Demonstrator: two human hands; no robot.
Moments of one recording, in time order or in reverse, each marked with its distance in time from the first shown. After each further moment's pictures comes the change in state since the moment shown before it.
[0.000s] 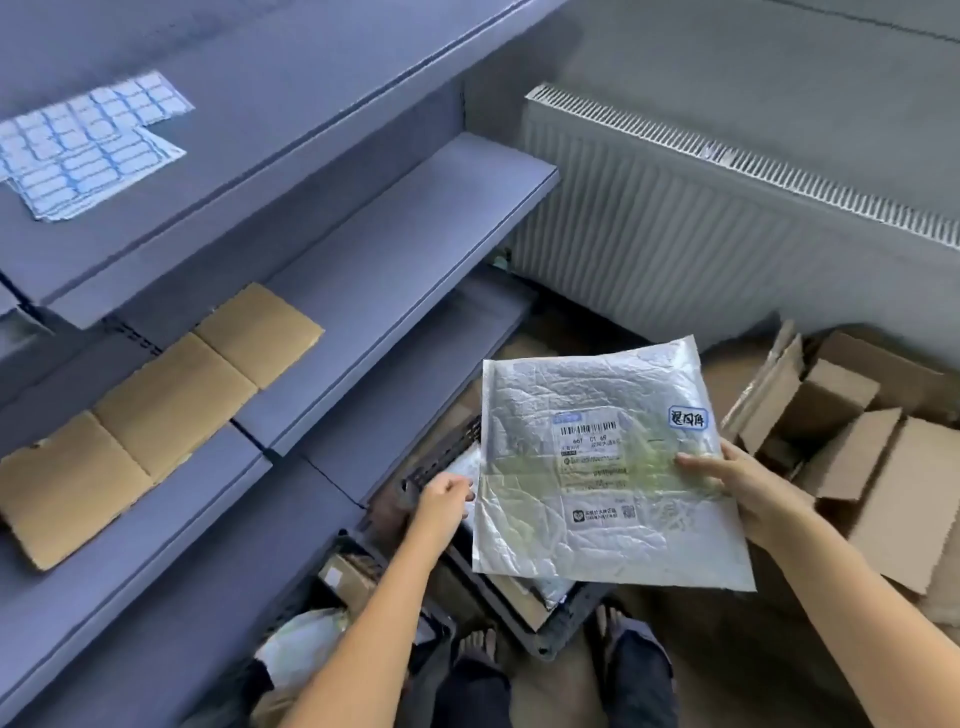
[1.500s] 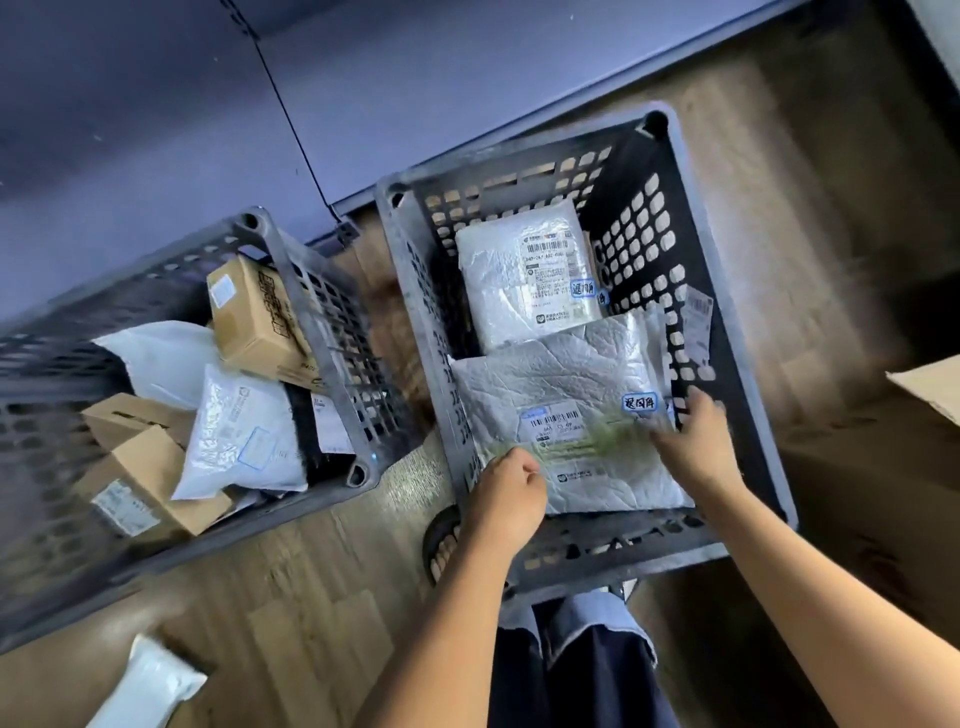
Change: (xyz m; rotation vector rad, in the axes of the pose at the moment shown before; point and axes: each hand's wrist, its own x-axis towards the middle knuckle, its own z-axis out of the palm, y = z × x) left_hand 0.200 -0.312 0.245 0.083 0.011 -0.322; right_hand 0.359 0.366 0.006 -1.163 0.007 0.039
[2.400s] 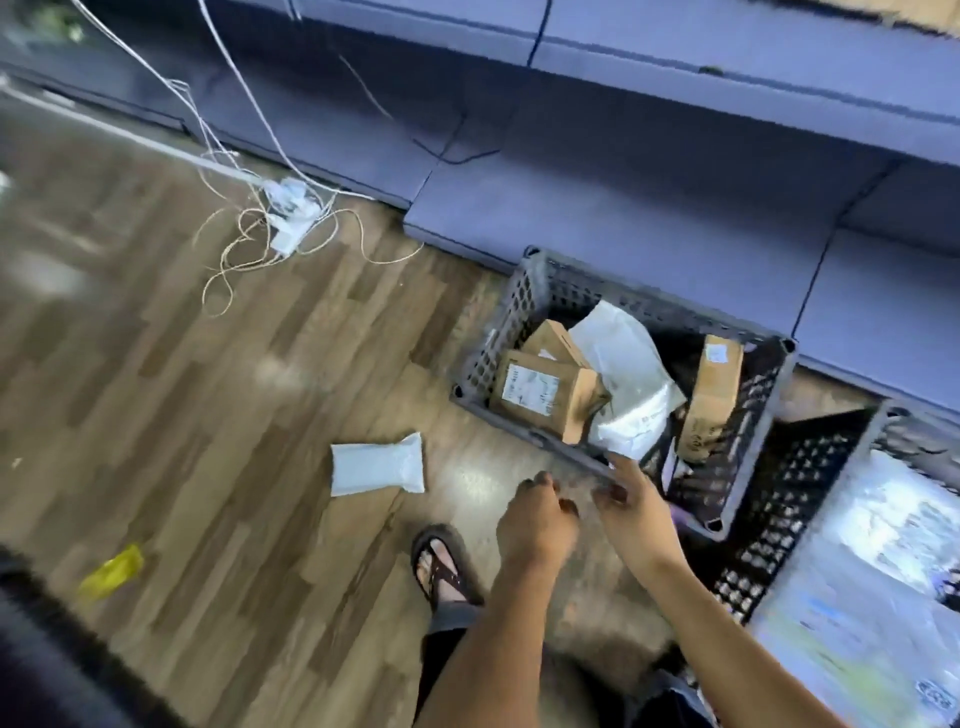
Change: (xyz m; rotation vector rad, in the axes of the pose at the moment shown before) left_hand -0.252 -0.210 -0.190 -0.523 0.583 -0.448; right_hand -0.358 -0.232 0.184 -0.326 -0.651 -0.694
